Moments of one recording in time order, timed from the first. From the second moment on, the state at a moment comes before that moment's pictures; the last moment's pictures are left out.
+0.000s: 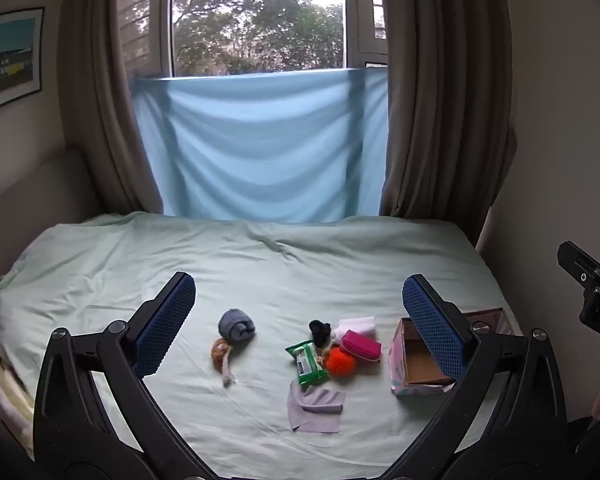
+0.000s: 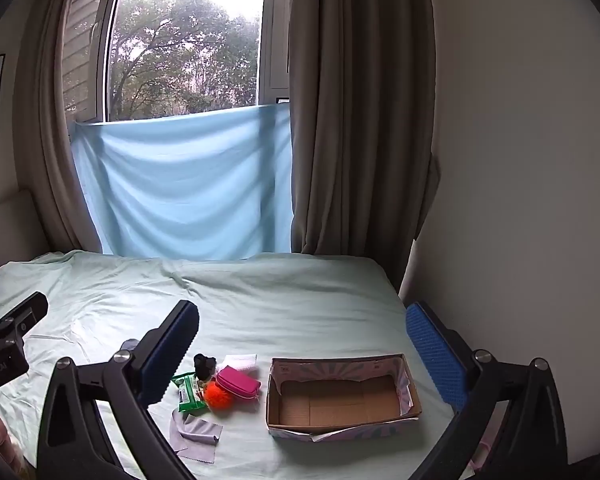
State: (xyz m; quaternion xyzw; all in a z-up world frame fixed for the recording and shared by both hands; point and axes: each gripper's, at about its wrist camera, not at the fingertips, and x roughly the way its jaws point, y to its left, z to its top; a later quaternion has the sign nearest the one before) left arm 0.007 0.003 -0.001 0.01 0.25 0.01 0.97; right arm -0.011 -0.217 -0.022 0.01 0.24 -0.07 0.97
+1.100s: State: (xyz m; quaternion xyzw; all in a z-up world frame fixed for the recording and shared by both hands) left arm 0.003 0.004 -0.005 0.00 0.25 0.01 0.97; right arm -0.013 -0.207 -0.025 0.00 0.24 -0.06 0.97
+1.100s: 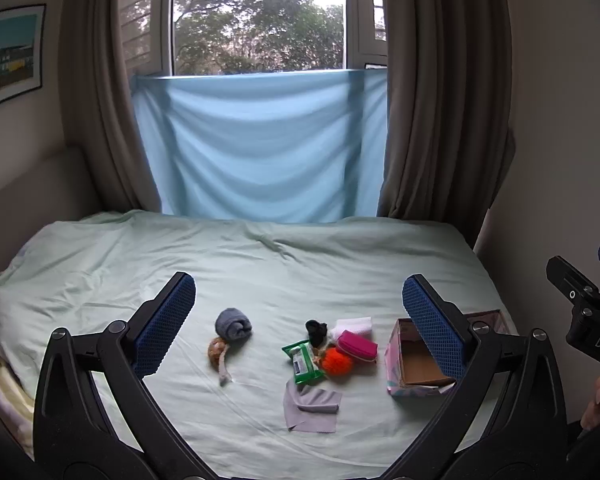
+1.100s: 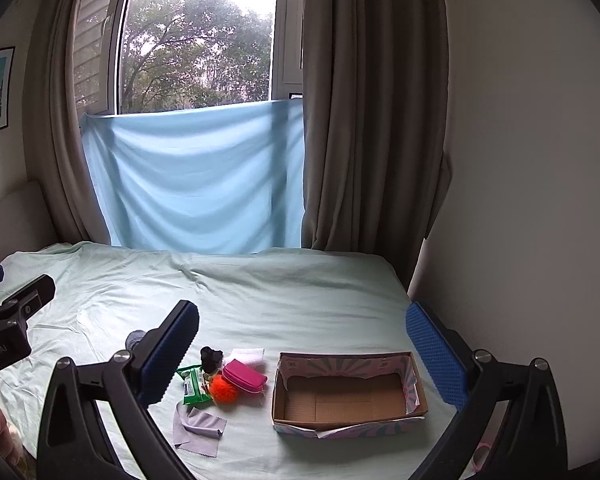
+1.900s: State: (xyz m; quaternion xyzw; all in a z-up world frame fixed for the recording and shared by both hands) left arm 0.005 0.001 -0.003 0.01 0.25 0.00 0.97; right arm -0.012 -0.212 -0.028 0.01 0.24 -0.05 0.97
